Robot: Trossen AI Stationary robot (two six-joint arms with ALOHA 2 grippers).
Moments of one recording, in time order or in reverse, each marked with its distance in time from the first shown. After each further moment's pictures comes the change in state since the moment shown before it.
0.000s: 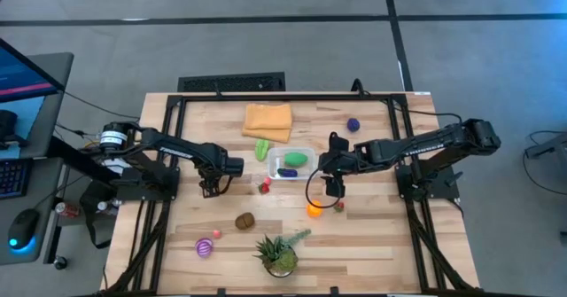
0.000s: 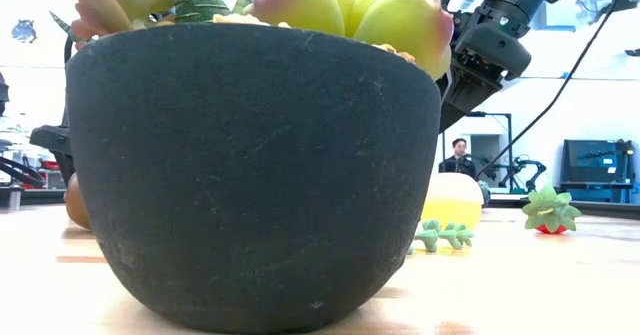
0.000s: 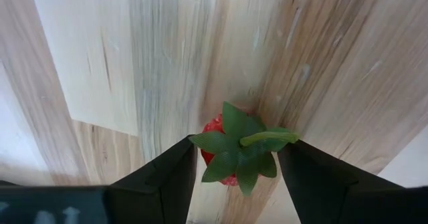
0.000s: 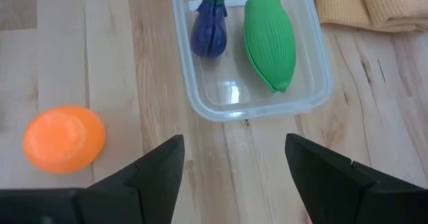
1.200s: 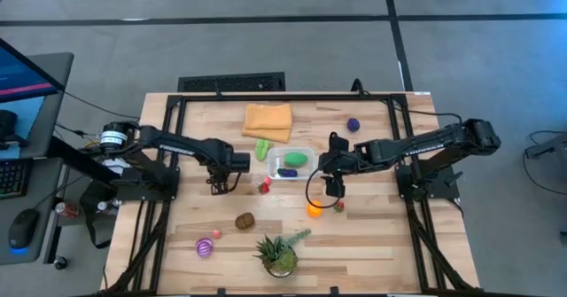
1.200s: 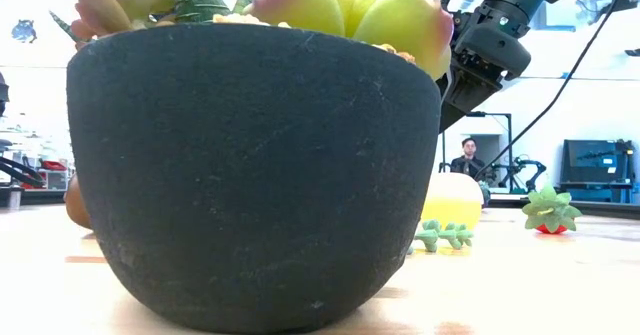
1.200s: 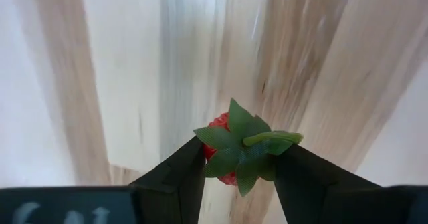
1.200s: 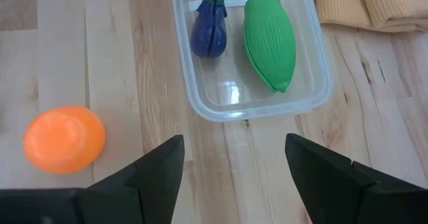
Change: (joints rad) left arm 0.000 0.000 0.142 -0.005 -0.006 0.062; right arm 0.000 0.000 0.000 0.001 0.000 0.000
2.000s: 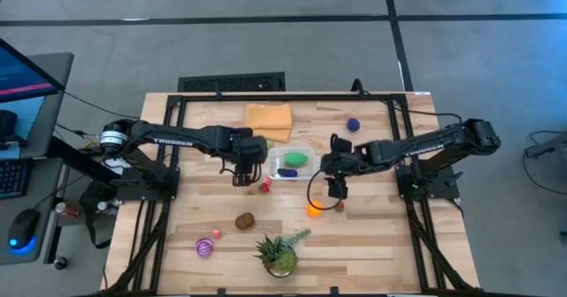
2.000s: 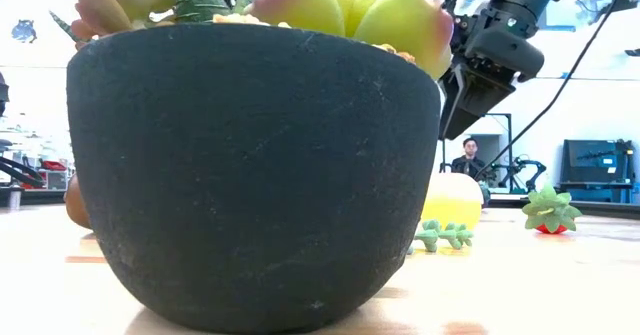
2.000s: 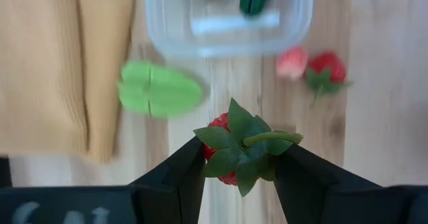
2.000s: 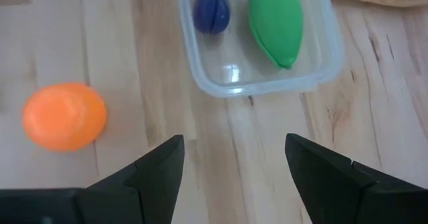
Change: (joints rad) left arm -0.002 -0.001 0.319 0.104 -0.013 0.223; right arm 0.017 0.000 0.000 -0.064 -0.002 0.035
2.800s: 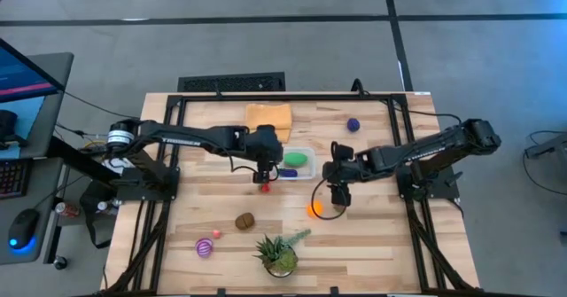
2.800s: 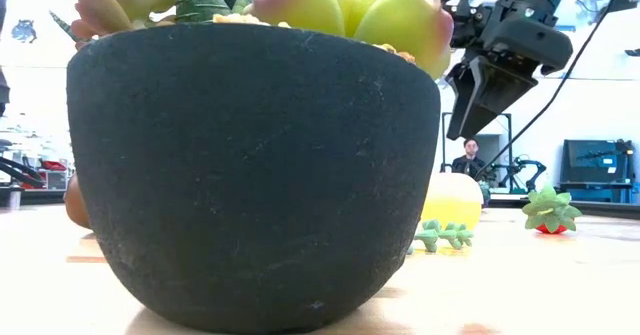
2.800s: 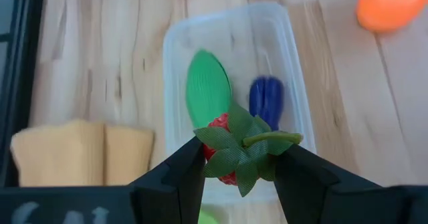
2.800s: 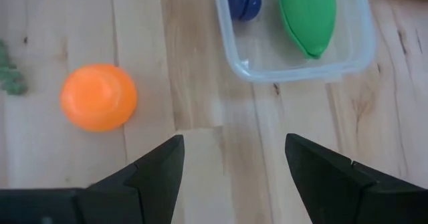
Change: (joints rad) left arm 0.033 0.067 -0.015 0.439 0.076 0.152; right arm 0.076 0.000 0.000 -0.033 0.003 0.054
